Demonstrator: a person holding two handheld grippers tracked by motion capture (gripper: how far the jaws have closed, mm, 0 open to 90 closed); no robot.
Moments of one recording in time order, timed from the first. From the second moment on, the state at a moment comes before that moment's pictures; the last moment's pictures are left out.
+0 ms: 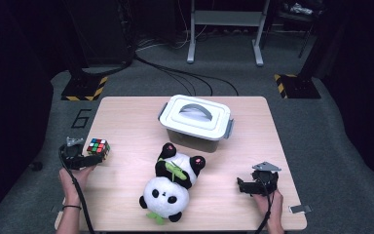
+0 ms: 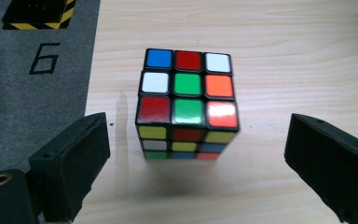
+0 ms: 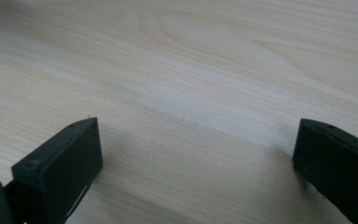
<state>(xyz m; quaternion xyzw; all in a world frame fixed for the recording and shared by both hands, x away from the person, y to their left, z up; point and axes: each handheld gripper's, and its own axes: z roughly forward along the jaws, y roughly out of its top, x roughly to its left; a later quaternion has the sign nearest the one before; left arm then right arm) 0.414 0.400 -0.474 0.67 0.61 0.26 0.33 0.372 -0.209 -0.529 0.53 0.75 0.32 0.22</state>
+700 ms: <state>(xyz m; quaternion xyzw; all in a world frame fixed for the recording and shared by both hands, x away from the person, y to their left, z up) 0.356 0.354 -0.457 0.70 0.56 0.24 0.36 0.372 -0.210 -0.529 0.53 0.75 0.32 0.22</state>
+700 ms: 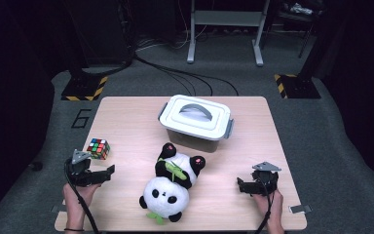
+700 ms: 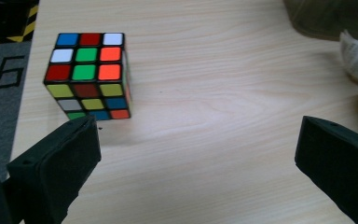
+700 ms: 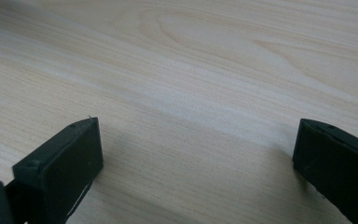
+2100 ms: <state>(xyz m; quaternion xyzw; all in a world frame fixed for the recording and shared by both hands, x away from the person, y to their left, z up) 0.295 0.261 -0.463 0.75 0.48 0.15 0.44 0.372 -0.210 -0.529 0.53 0.75 0.32 0.22</state>
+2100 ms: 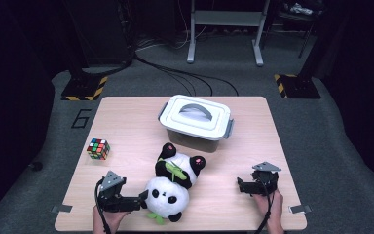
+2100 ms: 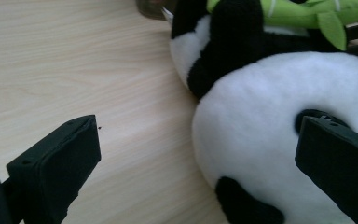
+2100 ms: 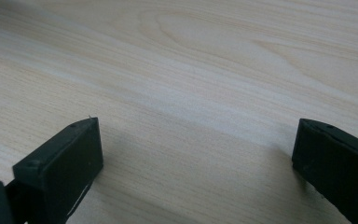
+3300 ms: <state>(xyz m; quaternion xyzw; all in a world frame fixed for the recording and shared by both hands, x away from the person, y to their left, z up) 0.288 0.211 -0.465 0.80 0.40 0.14 0.43 0.372 -0.210 -0.529 0.53 0.75 0.32 0.22</state>
